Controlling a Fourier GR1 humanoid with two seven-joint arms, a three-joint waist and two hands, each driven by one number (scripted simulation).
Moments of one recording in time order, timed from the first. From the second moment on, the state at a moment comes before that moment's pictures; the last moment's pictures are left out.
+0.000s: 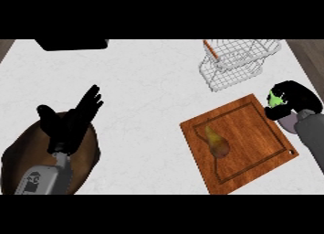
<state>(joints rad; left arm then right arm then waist) -0.16 0.16 -0.07 -1.46 0.17 0.00 0.23 -0.58 -0.54 0.23 -0.83 0.52 0.06 0.40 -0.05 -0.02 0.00</state>
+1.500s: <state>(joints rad) -0.20 0.12 -0.08 -1.47 0.14 -0.03 0.25 -0.61 -1.04 -0.23 -1.30 0.06 0.37 0.08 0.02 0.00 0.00</state>
